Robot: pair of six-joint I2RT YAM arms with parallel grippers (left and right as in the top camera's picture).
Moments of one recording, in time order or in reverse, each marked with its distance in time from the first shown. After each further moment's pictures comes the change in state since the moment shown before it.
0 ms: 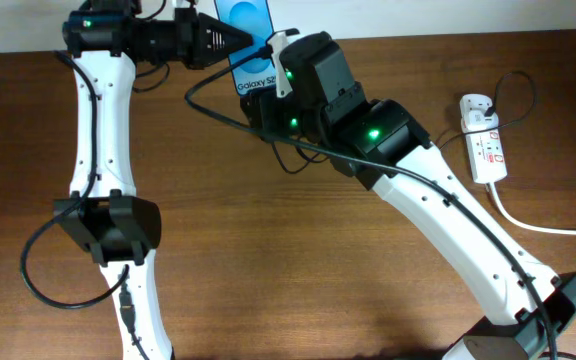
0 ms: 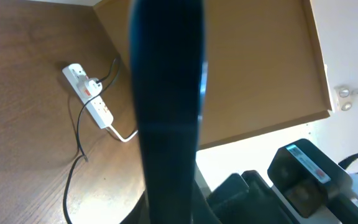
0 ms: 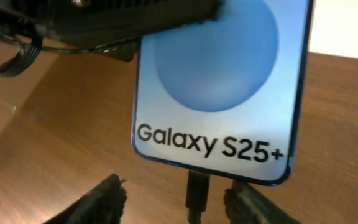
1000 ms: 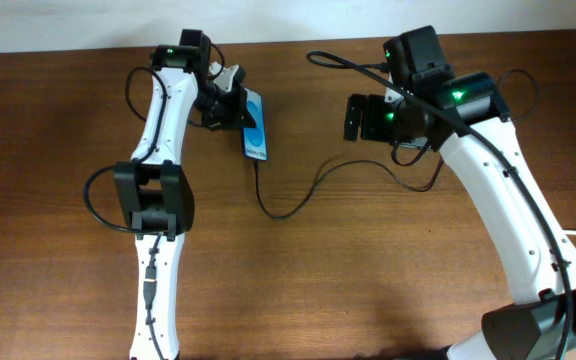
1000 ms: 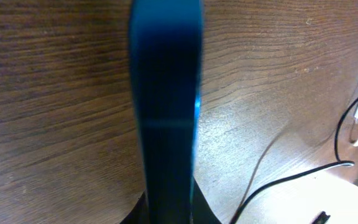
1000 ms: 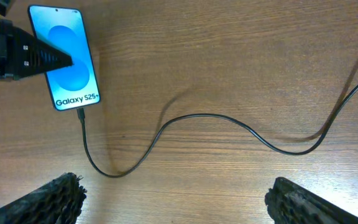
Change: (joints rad) left arm -0.109 0.363 0.001 -0.126 -0.879 0.027; right arm -0.347 -0.031 -0.080 -0.423 0.016 0.066
